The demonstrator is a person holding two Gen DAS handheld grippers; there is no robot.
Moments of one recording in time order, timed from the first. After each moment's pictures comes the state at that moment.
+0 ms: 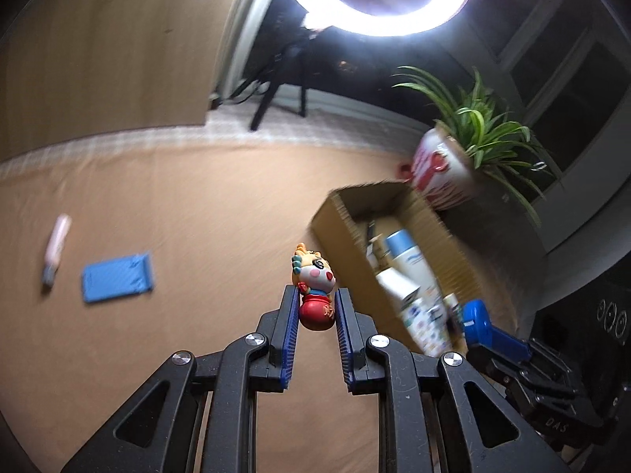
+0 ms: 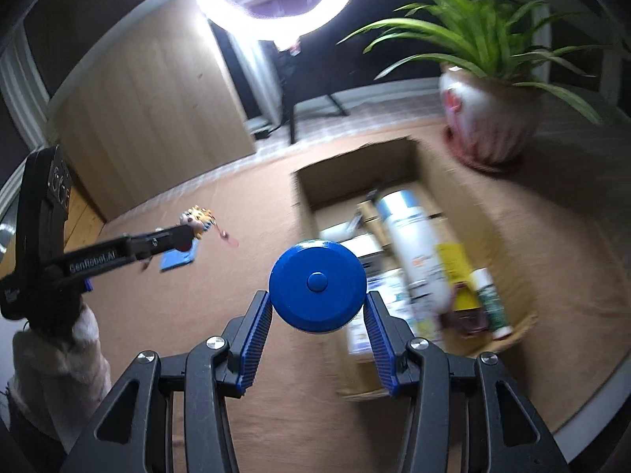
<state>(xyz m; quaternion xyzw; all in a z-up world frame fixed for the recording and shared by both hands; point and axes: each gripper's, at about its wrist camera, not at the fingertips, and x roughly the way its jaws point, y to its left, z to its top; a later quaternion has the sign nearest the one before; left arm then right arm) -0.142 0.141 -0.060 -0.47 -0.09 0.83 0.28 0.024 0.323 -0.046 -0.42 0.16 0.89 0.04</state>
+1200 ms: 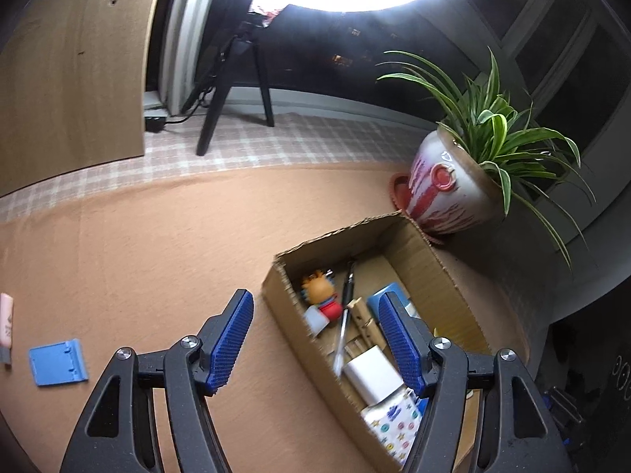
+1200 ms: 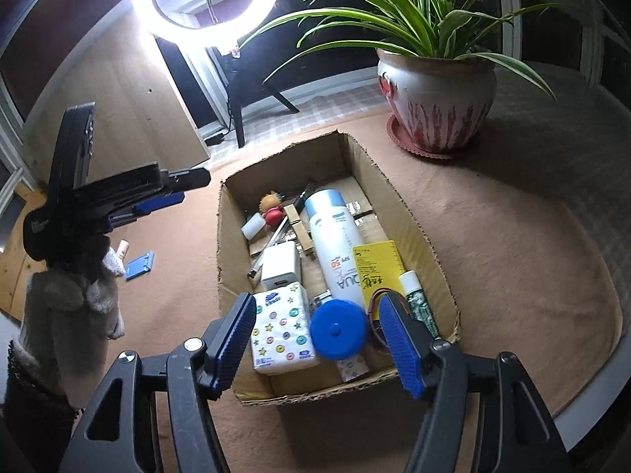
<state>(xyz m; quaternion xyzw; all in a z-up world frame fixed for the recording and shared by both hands) -0.208 0.230 -0.078 -0.48 -0.07 0.83 0.28 0.029 0.387 -0.061 -0.44 0.18 0.88 0.06</state>
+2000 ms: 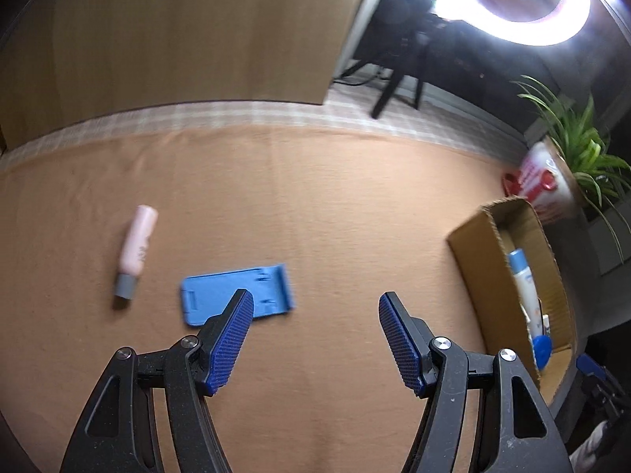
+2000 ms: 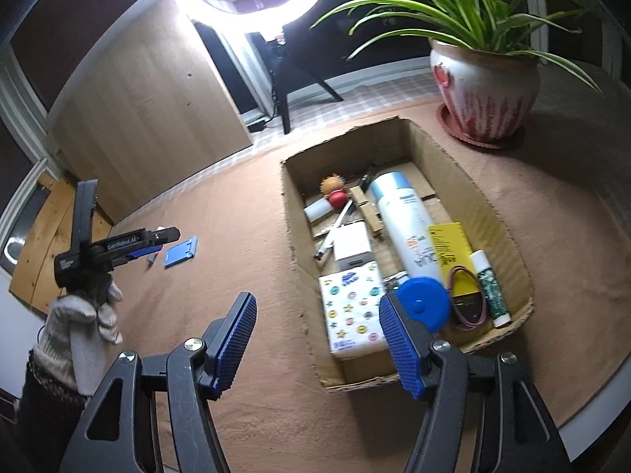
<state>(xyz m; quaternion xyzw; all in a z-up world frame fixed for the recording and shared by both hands) -0.206 0.049 -0.123 -0.53 -0.08 0.83 0.16 0.024 0.333 -0.058 -0.44 0.19 0.88 0.02</state>
